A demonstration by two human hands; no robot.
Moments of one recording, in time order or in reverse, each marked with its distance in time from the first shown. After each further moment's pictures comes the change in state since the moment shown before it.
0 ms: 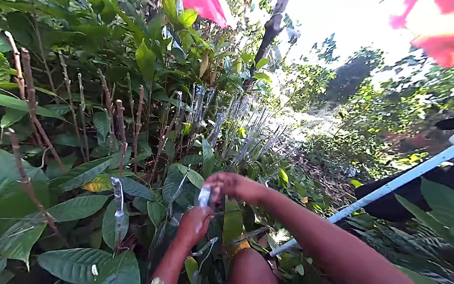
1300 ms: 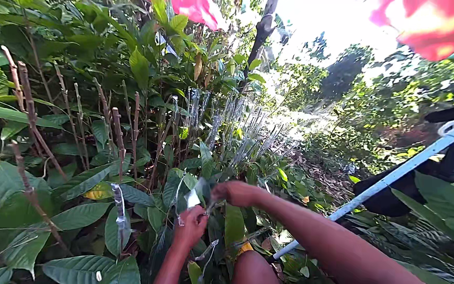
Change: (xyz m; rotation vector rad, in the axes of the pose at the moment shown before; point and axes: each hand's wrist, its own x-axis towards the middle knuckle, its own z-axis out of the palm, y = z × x) left_hand -0.013 -0.001 -0.010 -0.117 0.287 0.053; right_hand 0.022 0.030 0.001 -0.311 -0.117 0.072
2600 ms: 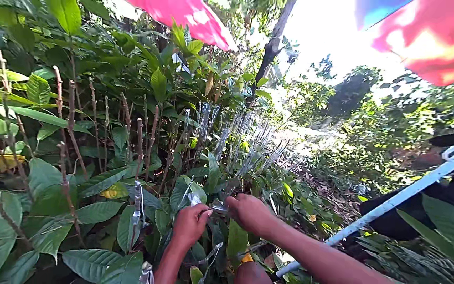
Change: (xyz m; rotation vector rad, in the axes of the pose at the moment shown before) left_hand 0.014 0.025 -0.037 0.007 -0.043 -0.043; right_hand -0.048 -0.050 0.009 -0.278 0.268 0.107
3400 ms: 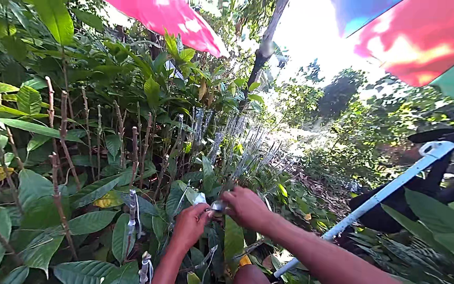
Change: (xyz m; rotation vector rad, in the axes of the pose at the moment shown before) left_hand 0.011 0.012 -0.003 -0.063 -0.066 0.038; right_hand -0.005 -0.004 -0.021 0.030 0.107 -0.038
